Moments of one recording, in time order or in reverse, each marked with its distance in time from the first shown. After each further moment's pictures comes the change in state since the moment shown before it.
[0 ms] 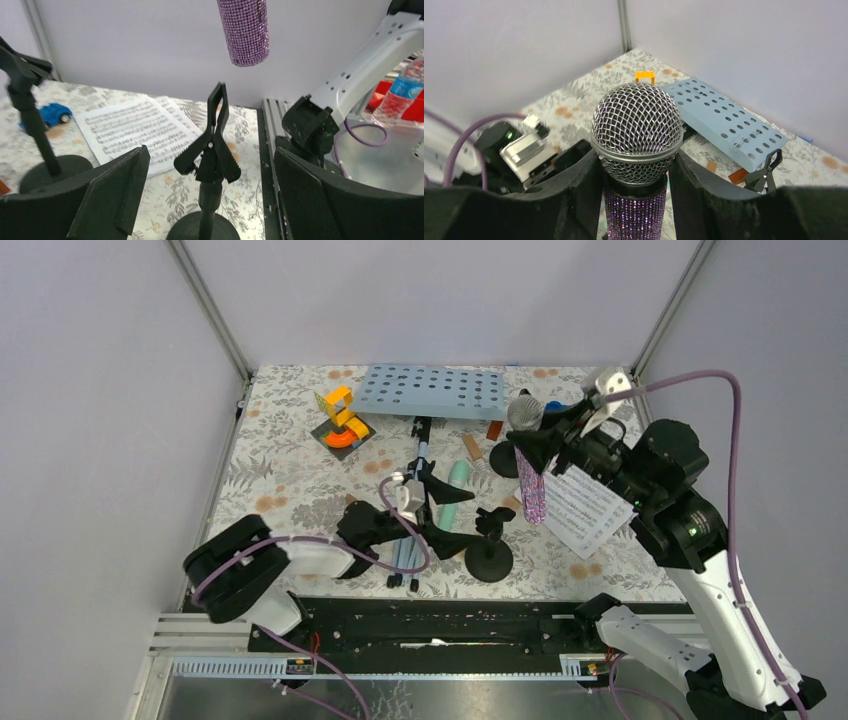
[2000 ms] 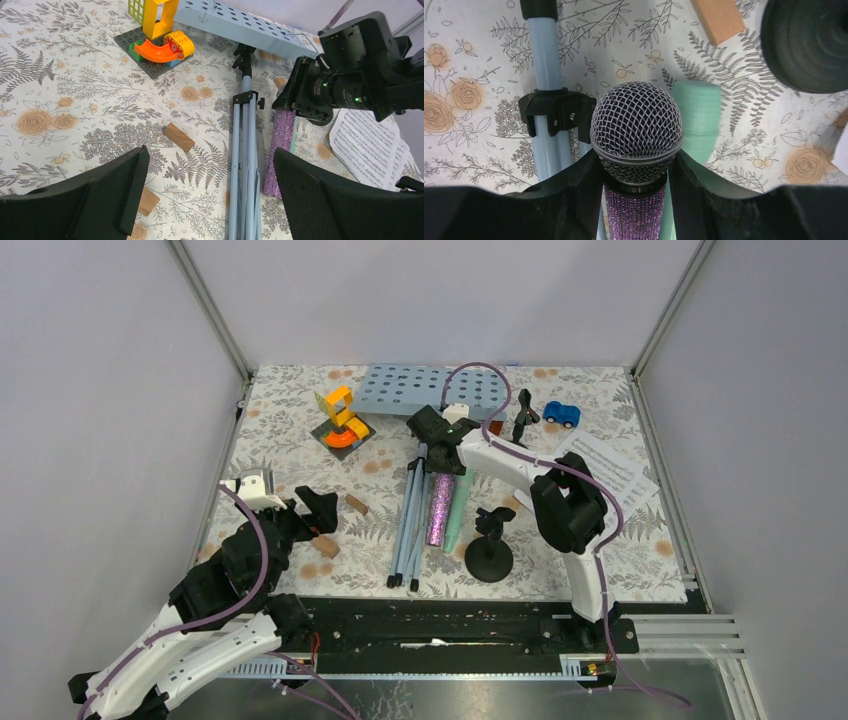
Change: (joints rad) left arm 0.002 -1.153 0.310 -2.079 -1.287 -0.304; right arm 0.239 1.237 0.407 -0.311 0.801 0.790
